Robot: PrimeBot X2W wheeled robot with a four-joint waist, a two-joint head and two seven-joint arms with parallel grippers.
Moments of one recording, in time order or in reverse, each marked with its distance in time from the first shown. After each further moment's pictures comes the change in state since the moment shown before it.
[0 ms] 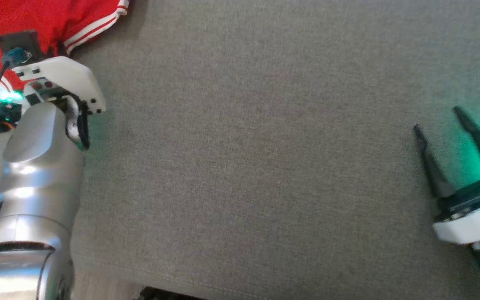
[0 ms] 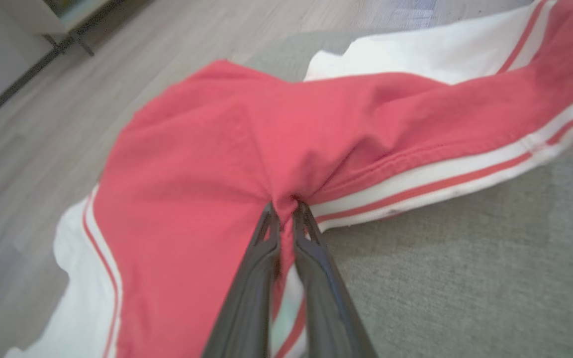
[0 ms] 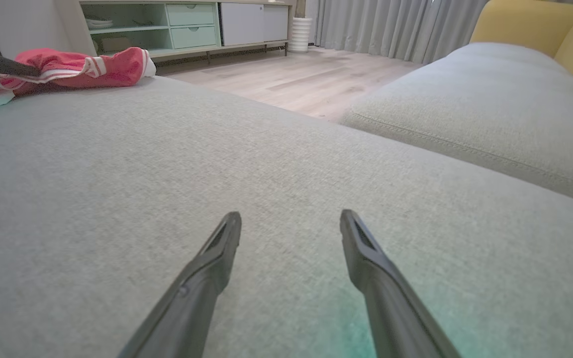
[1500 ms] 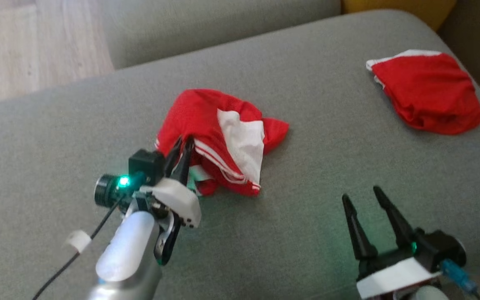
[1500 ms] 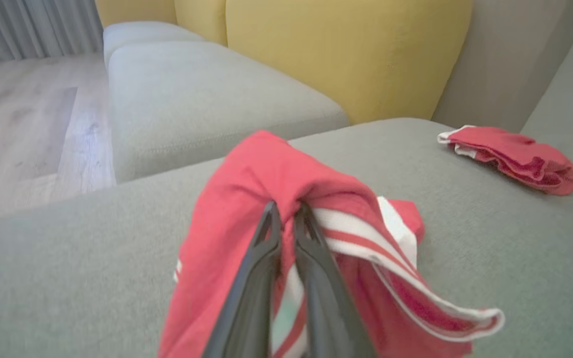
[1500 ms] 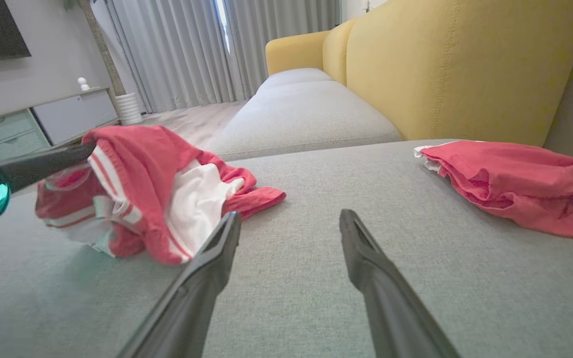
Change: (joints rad) left arm 0.577 -0.079 -0.360 -0.598 -0.073 -0.135 -0.066; right arm 0.167 0.376 0.057 0.156 0.028 0.000 0.006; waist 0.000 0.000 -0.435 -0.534
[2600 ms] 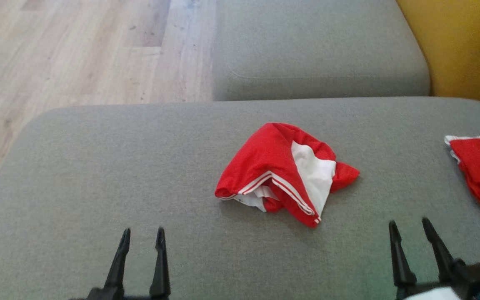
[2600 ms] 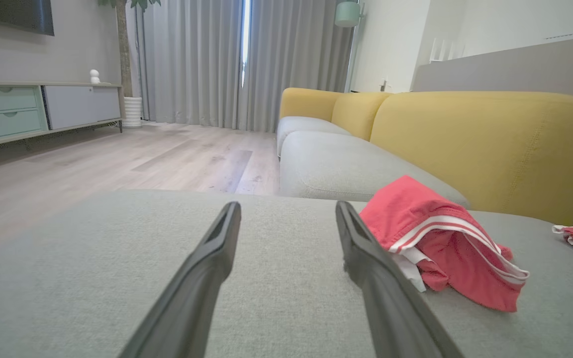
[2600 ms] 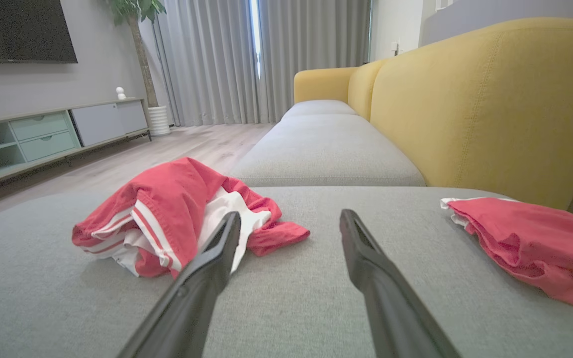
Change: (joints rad) left arm 0.614 0.007 0.158 -0.446 0.076 0.106 -0.242; right arm 0.121 0.042 -0.210 -0.006 -0.071 0.000 0.000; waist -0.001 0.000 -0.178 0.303
